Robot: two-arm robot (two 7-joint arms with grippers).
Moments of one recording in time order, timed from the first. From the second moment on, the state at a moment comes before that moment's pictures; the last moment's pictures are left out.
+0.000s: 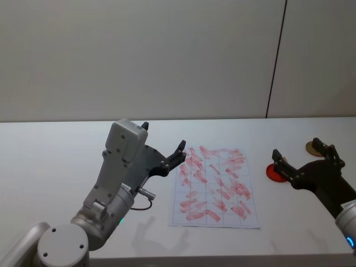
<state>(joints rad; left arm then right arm) -0.24 0.38 0.45 -1.63 -0.20 0.01 -0.01 -0.01 0.33 -0.23 -1.77 0.28 0.05 0.05</state>
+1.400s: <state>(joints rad) -0.24 0.38 0.45 -1.63 -0.20 0.01 -0.01 0.30 0.22 -0.19 -1.37 0.22 0.23 0.00</state>
